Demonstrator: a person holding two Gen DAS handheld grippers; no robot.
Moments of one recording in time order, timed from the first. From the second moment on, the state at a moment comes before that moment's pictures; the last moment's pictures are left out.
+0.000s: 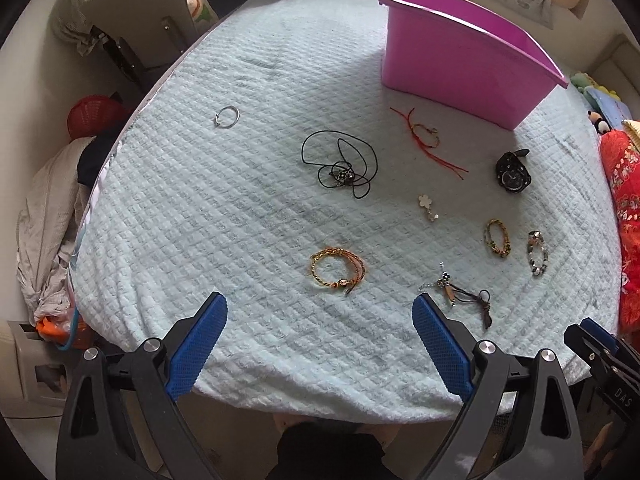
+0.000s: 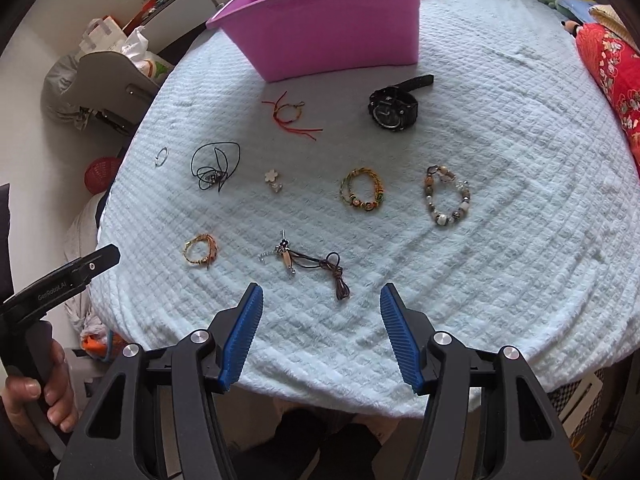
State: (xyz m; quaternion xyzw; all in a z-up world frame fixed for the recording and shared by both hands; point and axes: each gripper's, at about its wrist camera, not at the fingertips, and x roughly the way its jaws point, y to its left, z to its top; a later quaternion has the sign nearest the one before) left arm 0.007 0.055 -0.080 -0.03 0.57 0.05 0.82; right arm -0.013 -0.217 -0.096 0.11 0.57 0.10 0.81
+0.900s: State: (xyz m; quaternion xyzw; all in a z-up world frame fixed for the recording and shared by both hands) left arm 0.027 0.065 -0.217 -0.02 0.54 -0.01 0.84; right arm -0.006 -0.168 -0.210 0.07 0.51 0.04 0.85
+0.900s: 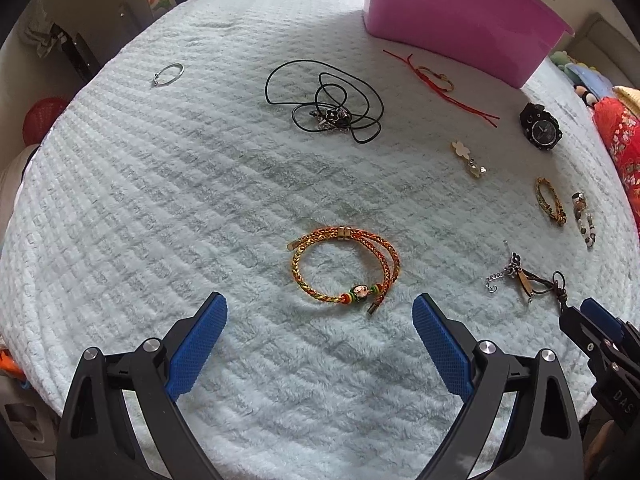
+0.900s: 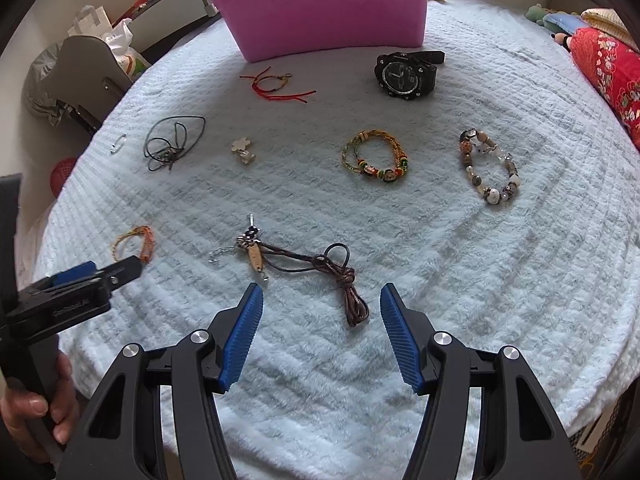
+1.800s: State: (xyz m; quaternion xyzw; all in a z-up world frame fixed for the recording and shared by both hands) left arm 0.038 0.042 -0.243 0.05 0.48 -0.02 0.87; right arm 0.019 -0.146 -0.239 0.00 0.51 0.03 0.86
